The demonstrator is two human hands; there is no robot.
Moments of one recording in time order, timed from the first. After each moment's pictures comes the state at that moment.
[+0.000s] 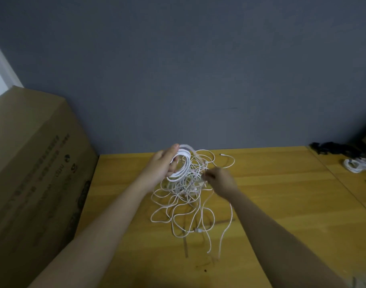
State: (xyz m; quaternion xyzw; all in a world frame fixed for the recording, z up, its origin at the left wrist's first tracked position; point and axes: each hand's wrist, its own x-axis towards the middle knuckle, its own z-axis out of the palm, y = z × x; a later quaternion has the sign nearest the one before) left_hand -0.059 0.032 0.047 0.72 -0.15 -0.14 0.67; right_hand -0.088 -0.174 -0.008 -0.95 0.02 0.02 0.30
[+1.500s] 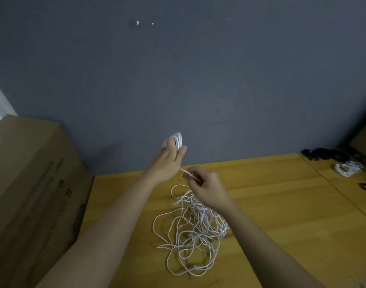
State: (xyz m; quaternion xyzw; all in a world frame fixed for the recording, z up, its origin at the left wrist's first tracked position) left_hand -0.012 0.006 0.080 0.87 -0.25 0.02 0.42; right_hand -0.103 -0.129 0.054 -0.87 -0.07 -0.14 0.46
